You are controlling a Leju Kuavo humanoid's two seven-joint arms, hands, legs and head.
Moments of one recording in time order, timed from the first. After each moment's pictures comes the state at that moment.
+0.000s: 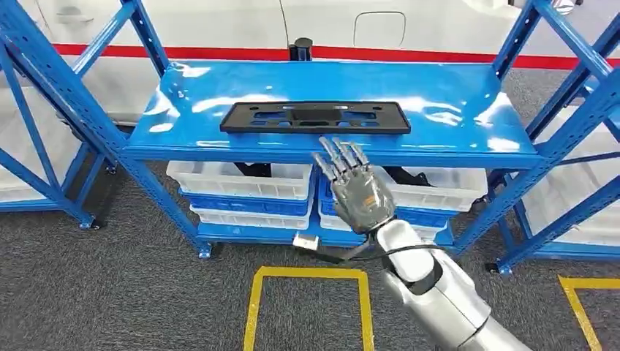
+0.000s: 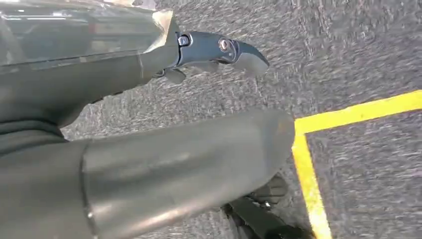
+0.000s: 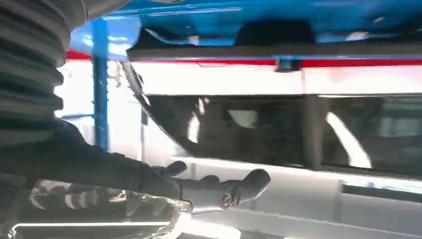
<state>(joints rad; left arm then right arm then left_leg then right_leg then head) -0.06 0.03 -0.25 -0.21 0.13 0.21 -0.20 -0.53 -0.18 0.77 -1.41 1.30 -0.26 0.12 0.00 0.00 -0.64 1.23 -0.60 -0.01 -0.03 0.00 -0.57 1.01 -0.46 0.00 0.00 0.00</state>
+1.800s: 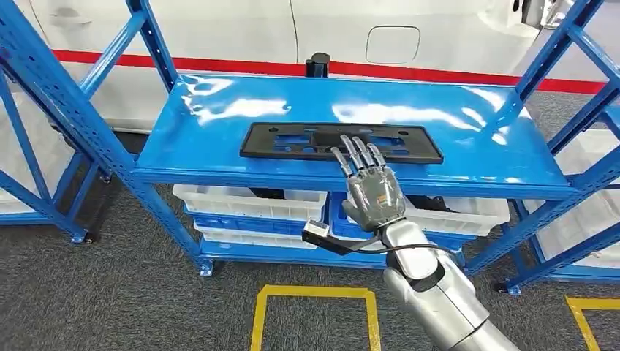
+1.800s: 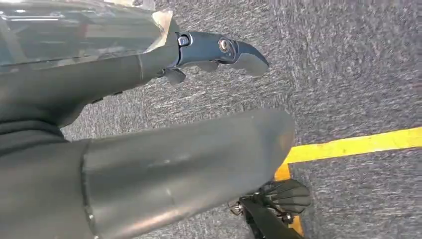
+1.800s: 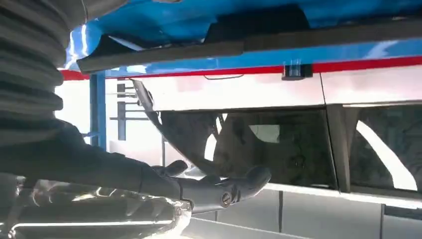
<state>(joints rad) -0.05 0.03 -0.25 -0.21 0.15 0.24 -0.20 -0.49 -0.16 0.69 -1.34 1.28 -0.32 0.15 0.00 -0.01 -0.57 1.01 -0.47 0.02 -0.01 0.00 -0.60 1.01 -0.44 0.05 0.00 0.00</state>
